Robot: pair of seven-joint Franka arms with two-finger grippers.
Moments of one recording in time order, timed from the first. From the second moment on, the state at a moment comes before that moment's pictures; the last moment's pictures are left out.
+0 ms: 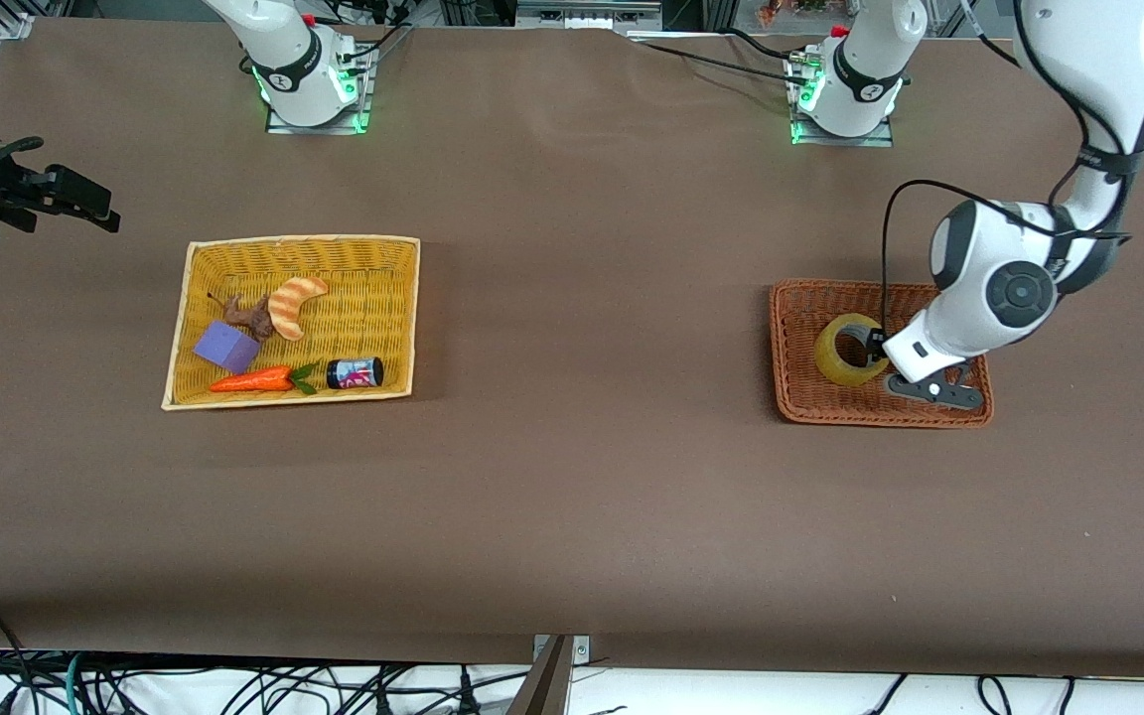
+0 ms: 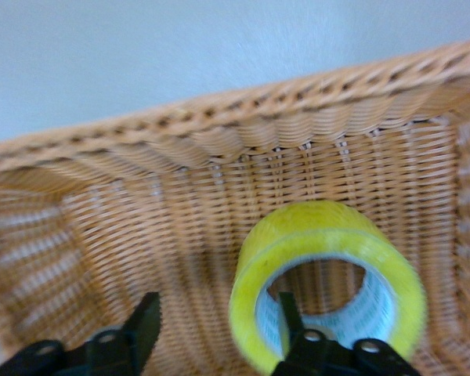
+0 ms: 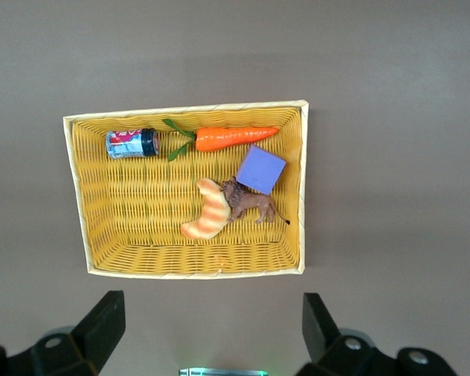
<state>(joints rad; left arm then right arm) 0.01 0.34 -0.05 -2.00 0.12 2.15 0.07 -0.02 -0.03 0.00 -1.67 0.01 1.56 -0.03</state>
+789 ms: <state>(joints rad) 0.00 0.27 -0.05 -1.38 0.04 1.50 0.07 -0.02 -0.03 0.00 -1.67 0.01 1.56 -0.03</state>
